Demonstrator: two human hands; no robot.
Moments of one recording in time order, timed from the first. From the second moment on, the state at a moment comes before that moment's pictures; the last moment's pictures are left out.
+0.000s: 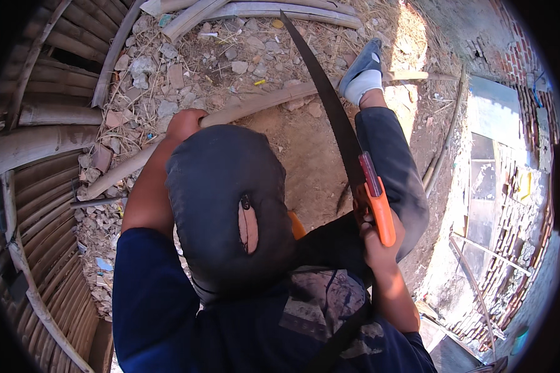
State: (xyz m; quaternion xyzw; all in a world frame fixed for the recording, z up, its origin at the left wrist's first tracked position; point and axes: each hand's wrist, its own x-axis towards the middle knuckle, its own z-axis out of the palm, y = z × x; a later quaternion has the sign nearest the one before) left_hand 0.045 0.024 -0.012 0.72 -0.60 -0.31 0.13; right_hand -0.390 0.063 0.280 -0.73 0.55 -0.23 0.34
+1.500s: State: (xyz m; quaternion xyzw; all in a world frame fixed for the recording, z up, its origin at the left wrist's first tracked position) left_hand -0.007 0.021 -0.026 0.79 -0.58 -0.22 0.05; right_hand -0.426 0.029 0.243 -0.54 0.63 -0.10 0.55
